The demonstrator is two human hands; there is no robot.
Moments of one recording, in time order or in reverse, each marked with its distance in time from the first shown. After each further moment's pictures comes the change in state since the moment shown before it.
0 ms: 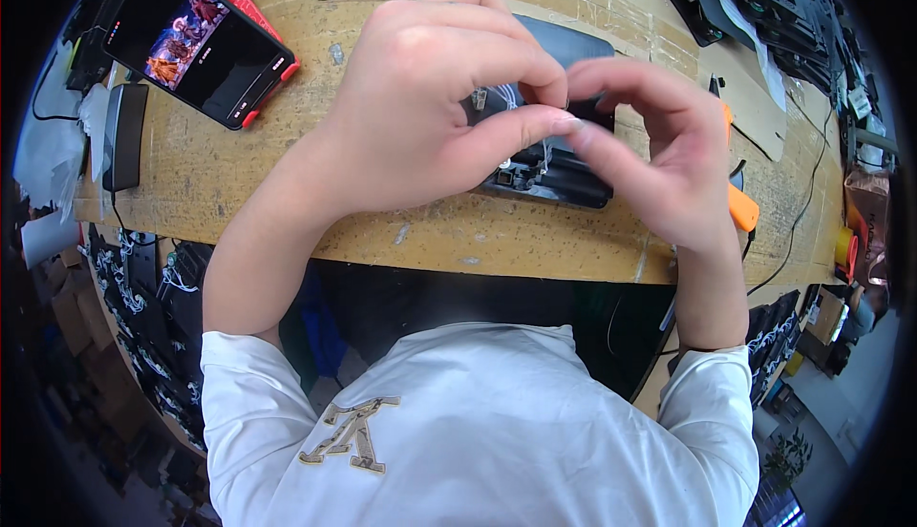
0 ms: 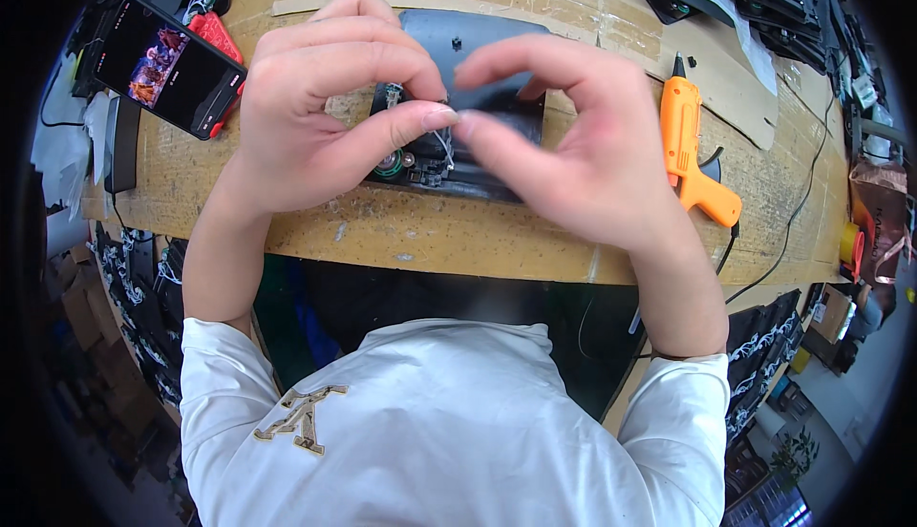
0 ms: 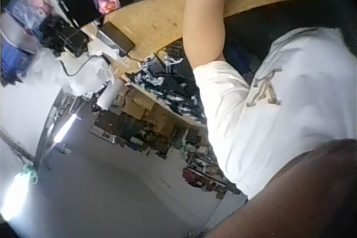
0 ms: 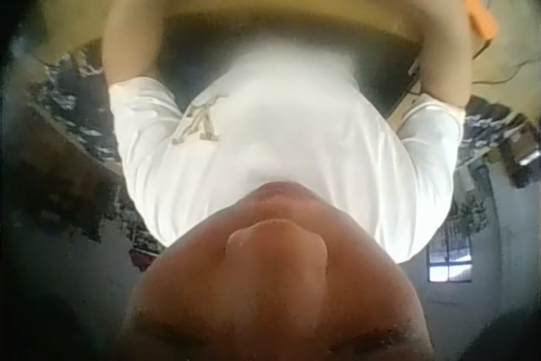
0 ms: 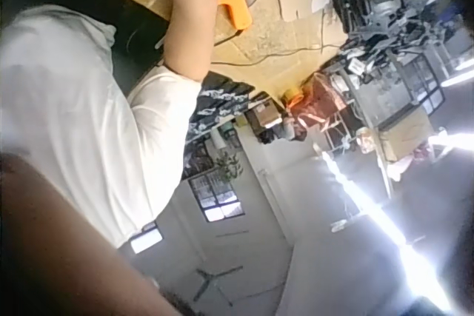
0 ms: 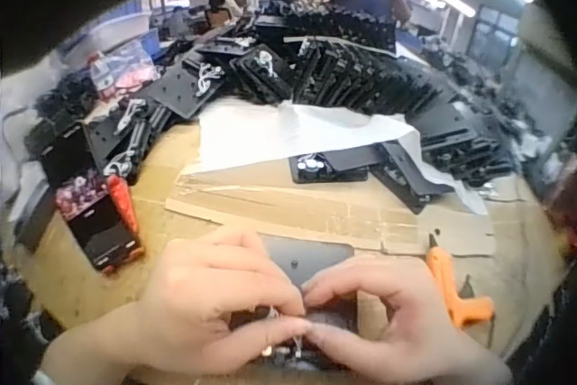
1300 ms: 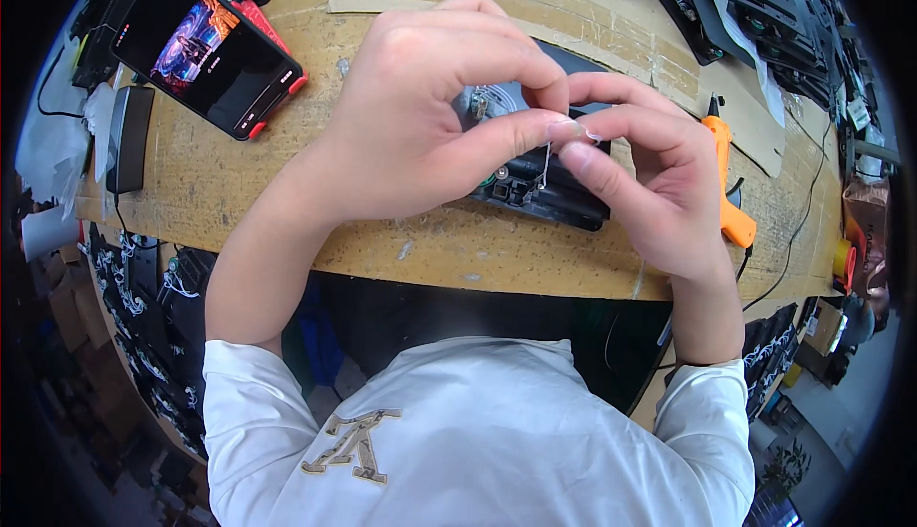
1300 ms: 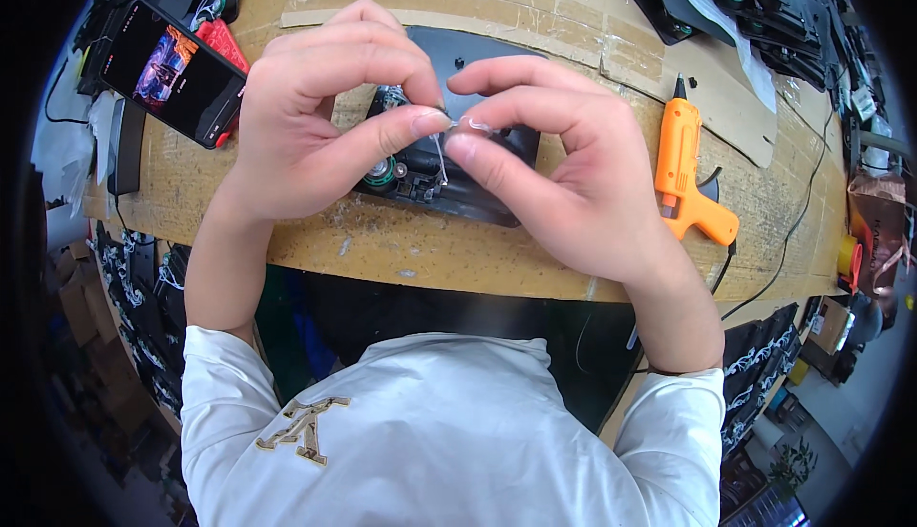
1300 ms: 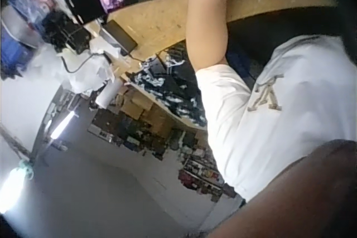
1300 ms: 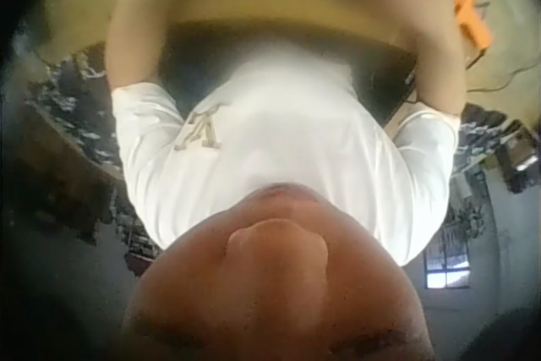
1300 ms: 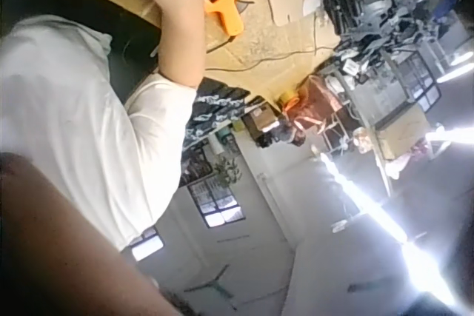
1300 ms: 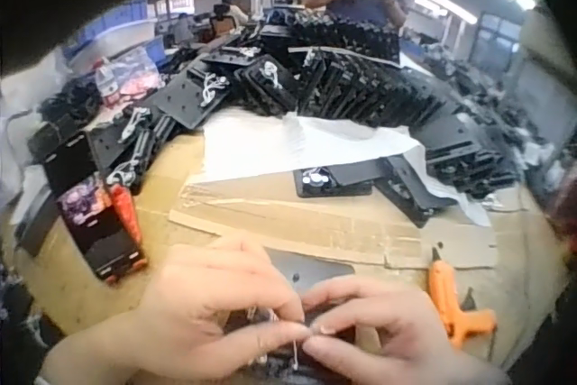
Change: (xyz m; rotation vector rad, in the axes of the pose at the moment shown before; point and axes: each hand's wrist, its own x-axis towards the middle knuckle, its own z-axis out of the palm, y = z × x) left_hand 0.002 -0.001 -0.008 -0.093 -0.006 -0.051; right_hand 0.000 0.006 0.014 0.157 0.113 -0.062
